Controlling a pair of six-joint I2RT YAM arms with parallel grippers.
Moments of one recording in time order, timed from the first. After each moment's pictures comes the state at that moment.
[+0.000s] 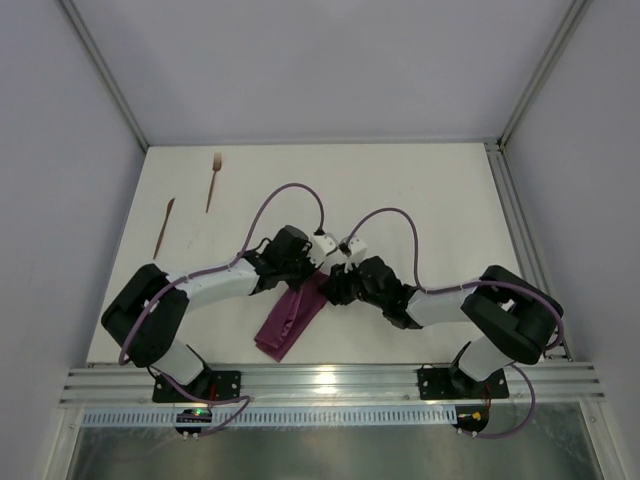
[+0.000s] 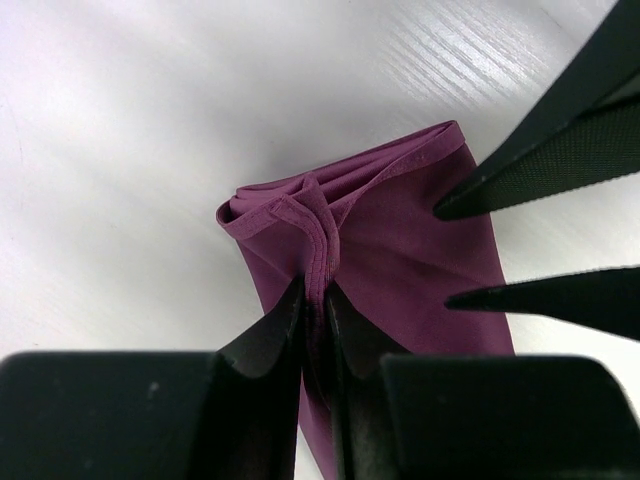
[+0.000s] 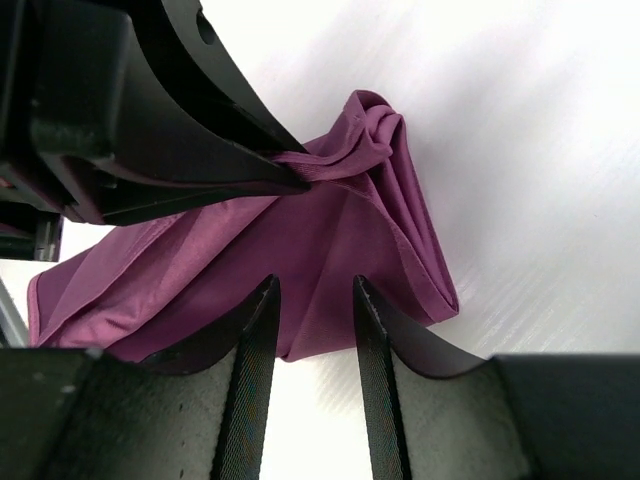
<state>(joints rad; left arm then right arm) -0.75 1.55 0.82 -0.12 0.09 0.19 0.85 1.54 0.46 0.66 -0.06 0.44</state>
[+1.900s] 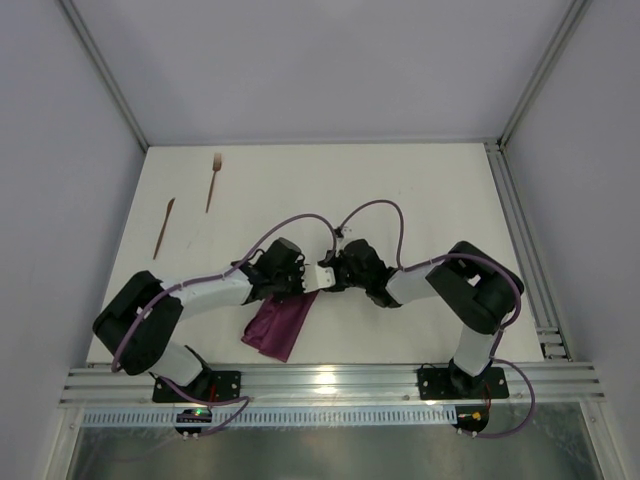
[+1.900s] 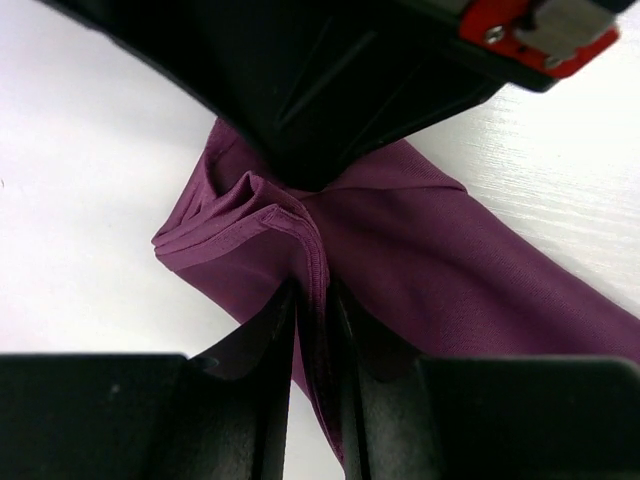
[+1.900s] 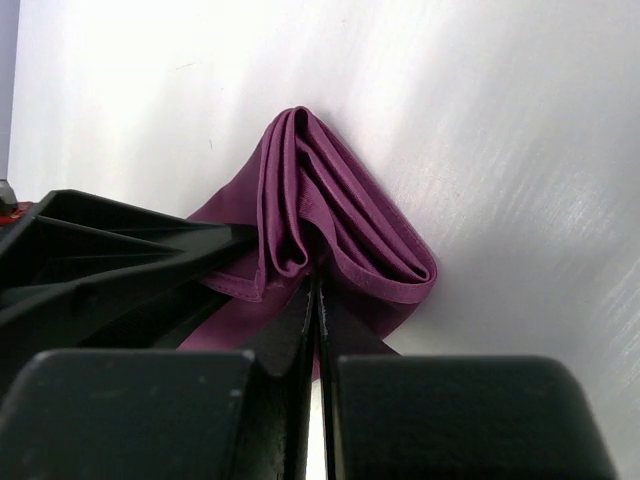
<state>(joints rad) -0.75 1.49 0.70 -0.16 0.12 0.68 0.78 1.79 0.66 0.60 -0.20 0.72</state>
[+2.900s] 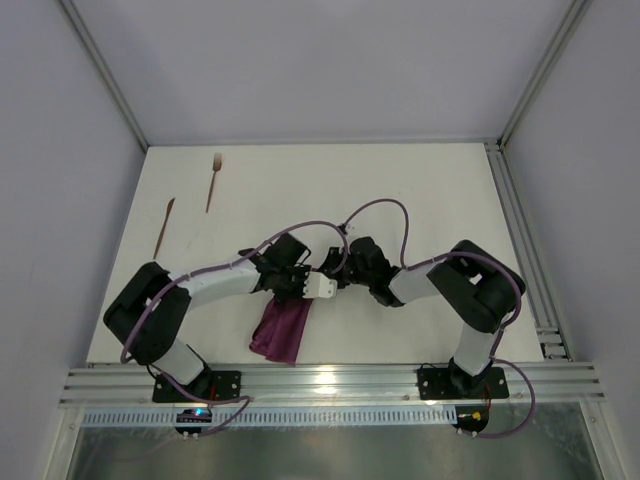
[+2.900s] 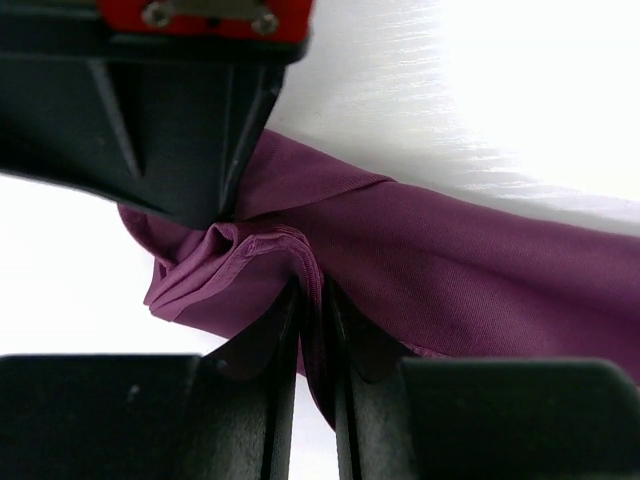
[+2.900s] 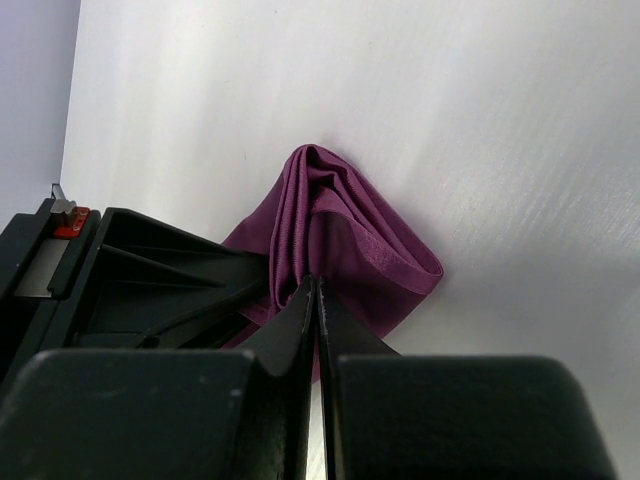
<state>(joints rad) -0.74 1.56 0.82 -0.37 0.21 0.92 0.74 1.79 0.64 0.68 -0.27 0.76</state>
